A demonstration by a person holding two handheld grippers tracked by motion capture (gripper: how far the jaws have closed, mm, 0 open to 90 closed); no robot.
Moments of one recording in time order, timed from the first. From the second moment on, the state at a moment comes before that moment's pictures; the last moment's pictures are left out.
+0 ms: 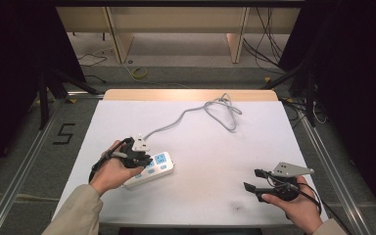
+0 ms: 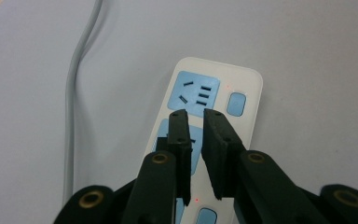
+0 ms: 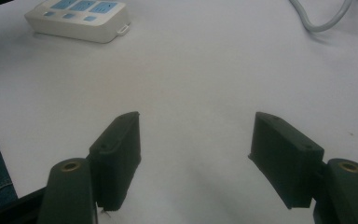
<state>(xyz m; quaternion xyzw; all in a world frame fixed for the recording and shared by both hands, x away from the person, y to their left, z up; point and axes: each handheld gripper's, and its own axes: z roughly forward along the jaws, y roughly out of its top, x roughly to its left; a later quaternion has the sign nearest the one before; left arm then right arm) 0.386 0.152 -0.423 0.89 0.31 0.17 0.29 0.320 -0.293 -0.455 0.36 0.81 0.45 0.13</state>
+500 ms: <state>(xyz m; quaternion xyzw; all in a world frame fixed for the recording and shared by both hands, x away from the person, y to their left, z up) 0.389 0.145 -0.424 0.88 0.30 0.18 0.32 0.320 -0.292 -0.455 0.36 0.81 0.45 0.13</state>
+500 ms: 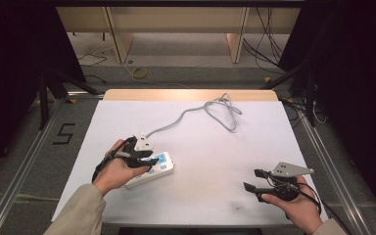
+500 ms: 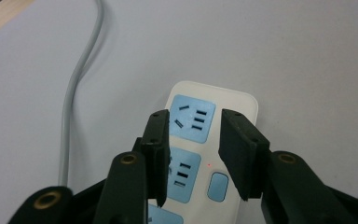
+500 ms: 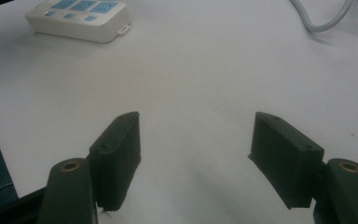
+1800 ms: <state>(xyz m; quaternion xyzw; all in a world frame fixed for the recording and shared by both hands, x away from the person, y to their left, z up) 0.365 0.141 -0.437 0.82 0.28 0.12 0.49 0.319 -0.290 -0.455 0.35 0.81 0.45 0.13</state>
